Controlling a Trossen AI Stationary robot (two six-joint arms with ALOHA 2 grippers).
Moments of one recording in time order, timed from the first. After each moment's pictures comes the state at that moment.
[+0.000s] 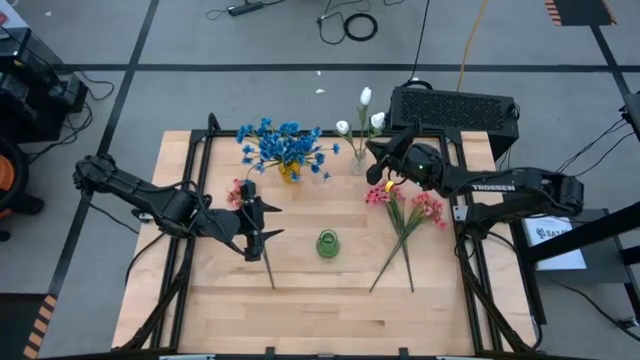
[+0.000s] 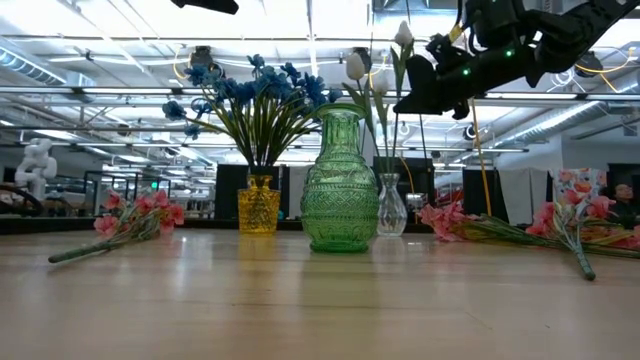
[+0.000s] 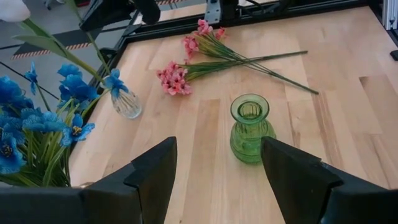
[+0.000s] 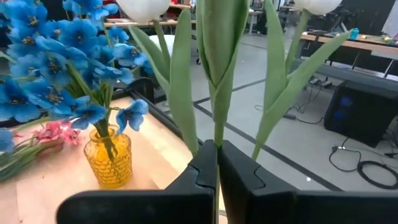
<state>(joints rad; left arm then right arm) -0.39 1.14 1.03 -0.51 -0.52 -0.10 -0.38 1.19 0.56 0.48 0.33 0.05</state>
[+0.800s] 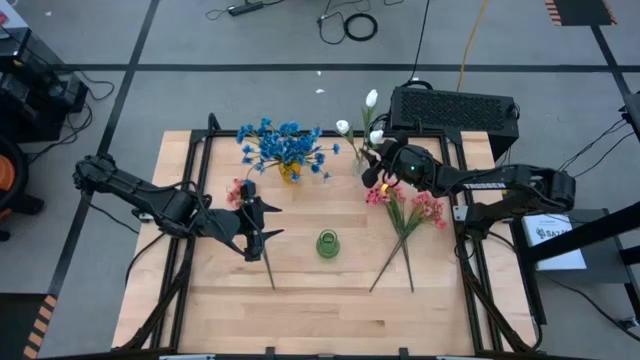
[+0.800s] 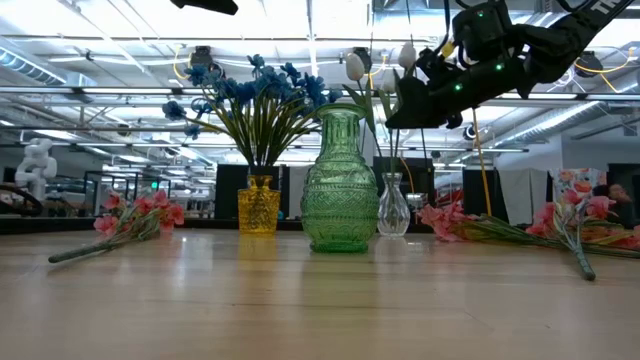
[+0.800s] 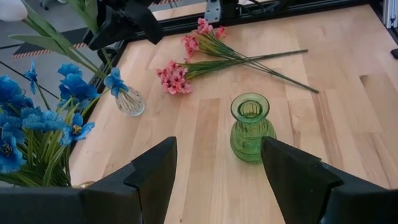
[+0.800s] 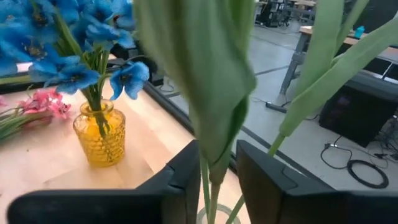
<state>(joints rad) -0.39 1.14 1.03 -0.52 -0.52 -0.10 -0.38 1.28 0.56 0.52 0.33 -0.02</state>
